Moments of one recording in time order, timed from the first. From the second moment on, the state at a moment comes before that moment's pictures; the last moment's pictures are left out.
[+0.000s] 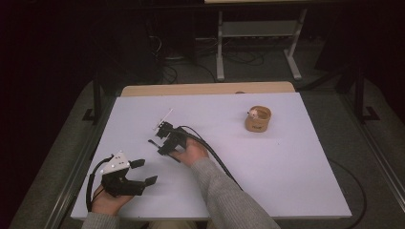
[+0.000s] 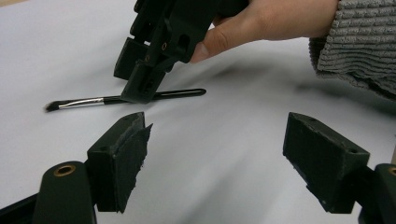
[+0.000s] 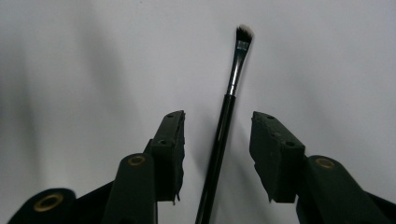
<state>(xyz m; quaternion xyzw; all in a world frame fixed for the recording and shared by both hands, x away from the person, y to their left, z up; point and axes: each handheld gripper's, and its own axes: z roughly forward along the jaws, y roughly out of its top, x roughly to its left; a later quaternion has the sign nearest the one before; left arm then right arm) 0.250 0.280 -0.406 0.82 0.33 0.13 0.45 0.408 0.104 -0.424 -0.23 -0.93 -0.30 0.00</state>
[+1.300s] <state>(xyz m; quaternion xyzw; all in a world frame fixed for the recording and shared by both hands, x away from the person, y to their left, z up) 0.250 0.279 -0.406 0.82 0.32 0.14 0.45 0.397 0.114 -0.430 -0.22 -0.94 -0.26 -0.05</state>
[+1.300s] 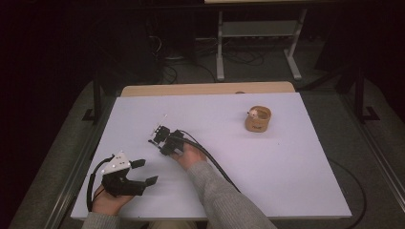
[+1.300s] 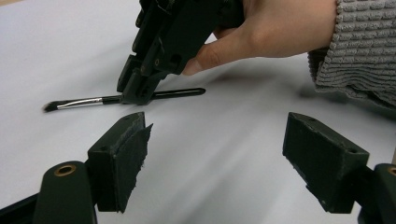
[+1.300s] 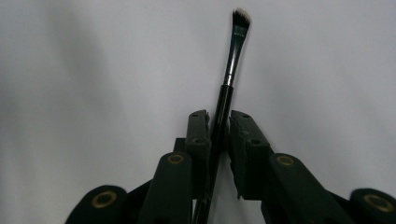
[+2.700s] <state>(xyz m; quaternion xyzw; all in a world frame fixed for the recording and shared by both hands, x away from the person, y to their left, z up) 0.250 0.279 -0.407 0.82 0.32 0.13 0.45 0.403 0.097 -0.417 -0.23 -0.93 -0.29 0.00</state>
